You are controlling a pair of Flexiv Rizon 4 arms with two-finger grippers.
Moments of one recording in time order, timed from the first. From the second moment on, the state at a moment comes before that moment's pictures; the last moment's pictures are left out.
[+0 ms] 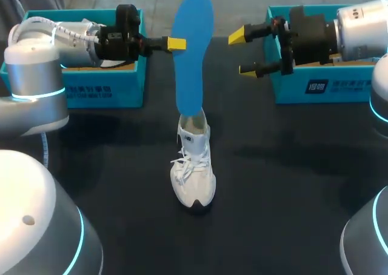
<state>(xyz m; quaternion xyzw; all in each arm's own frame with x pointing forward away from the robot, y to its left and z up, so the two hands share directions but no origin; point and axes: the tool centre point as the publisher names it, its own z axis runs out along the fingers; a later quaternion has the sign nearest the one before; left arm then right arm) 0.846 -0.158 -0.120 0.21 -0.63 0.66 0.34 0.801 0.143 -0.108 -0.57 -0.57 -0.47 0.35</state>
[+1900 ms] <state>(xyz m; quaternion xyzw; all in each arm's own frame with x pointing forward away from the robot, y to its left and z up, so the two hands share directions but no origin) 0.861 -0.147 -0.131 -0.36 -0.57 0.67 -0.32 0.801 0.143 -0.108 -0.57 -0.57 -0.47 0.35</state>
